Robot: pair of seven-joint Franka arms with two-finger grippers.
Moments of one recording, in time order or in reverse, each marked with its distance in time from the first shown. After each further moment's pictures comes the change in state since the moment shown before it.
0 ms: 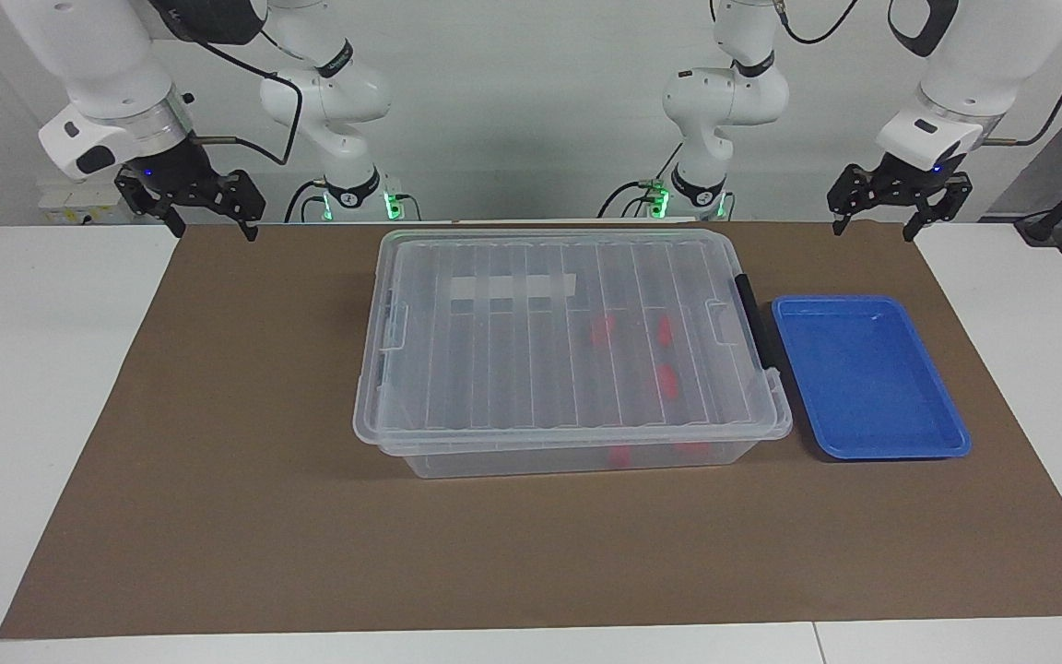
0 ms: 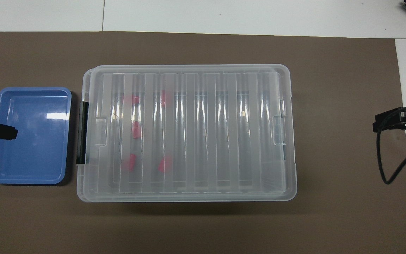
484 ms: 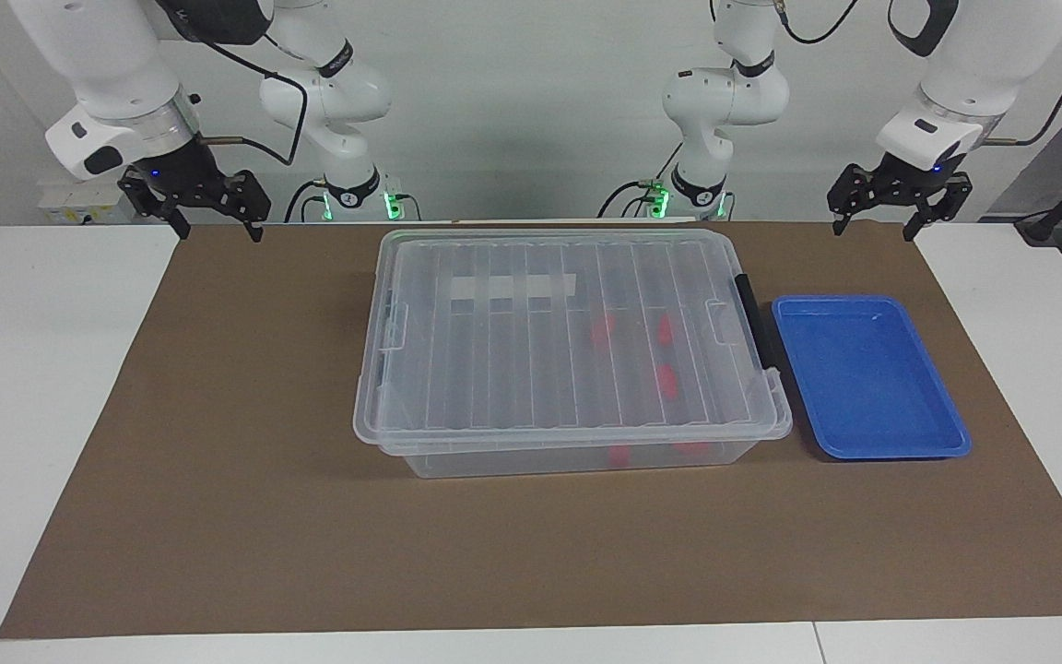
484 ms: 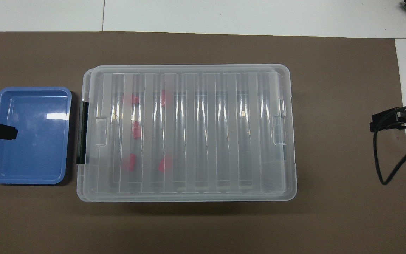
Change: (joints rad) left arm 0.000 0.000 0.000 0.000 0.000 0.000 0.000; right arm 0.007 0.000 0.003 0.000 0.000 0.000 0.000
